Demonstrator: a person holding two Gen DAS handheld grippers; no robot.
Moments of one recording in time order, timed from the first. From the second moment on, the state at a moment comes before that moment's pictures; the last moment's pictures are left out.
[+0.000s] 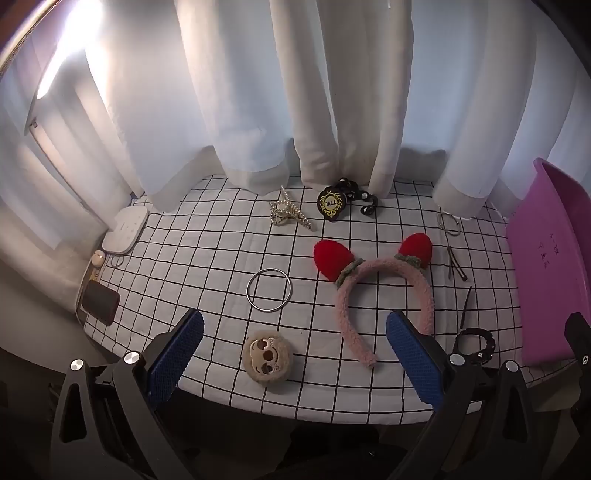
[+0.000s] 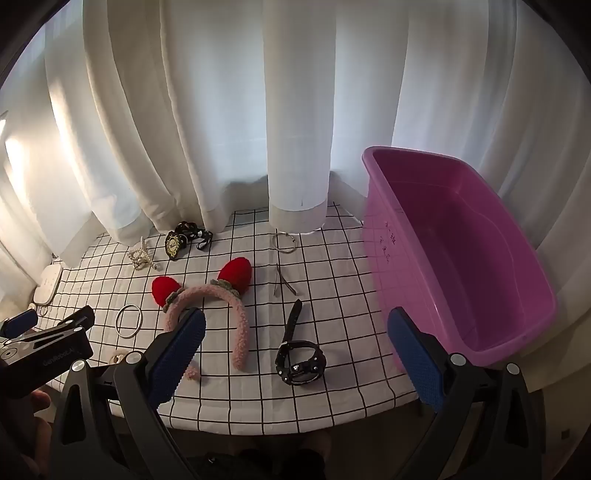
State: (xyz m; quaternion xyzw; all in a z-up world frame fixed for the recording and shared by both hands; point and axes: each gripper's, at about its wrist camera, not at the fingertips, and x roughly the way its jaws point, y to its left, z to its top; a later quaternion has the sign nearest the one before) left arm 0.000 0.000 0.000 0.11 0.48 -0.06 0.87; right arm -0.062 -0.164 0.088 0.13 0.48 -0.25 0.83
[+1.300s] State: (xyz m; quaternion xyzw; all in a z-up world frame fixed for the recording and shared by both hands) left arm 0.001 -0.002 0.007 0.11 0.47 -0.06 0.88; right arm -0.061 -0.158 0.084 0.11 0.49 -0.24 0.83
